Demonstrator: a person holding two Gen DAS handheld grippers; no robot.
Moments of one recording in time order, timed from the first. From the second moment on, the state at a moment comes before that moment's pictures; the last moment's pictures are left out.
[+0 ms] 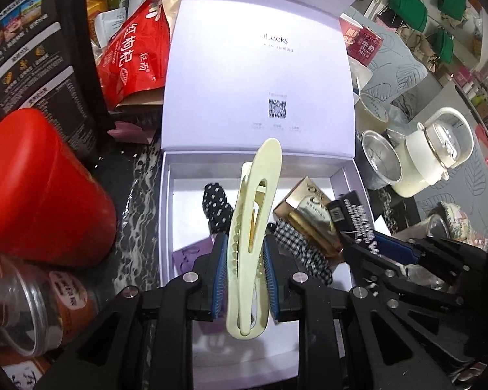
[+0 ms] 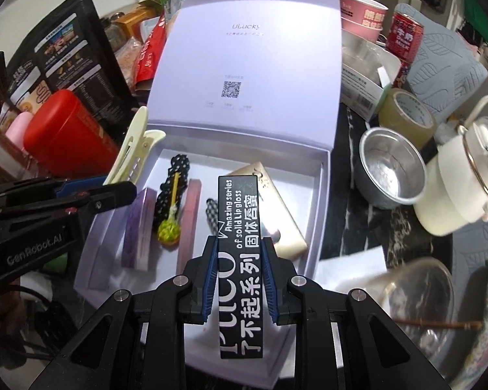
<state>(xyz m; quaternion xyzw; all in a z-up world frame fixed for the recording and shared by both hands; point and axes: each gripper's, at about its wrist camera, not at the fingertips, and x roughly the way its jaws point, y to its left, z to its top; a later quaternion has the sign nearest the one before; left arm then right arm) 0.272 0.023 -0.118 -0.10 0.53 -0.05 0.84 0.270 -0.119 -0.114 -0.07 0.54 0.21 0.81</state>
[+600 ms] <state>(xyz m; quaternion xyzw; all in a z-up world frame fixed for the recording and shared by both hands) 0.311 0.028 -0.151 -0.10 0.55 -0.04 0.83 0.315 -0.097 -0.148 -0.10 0.54 0.21 0.81</state>
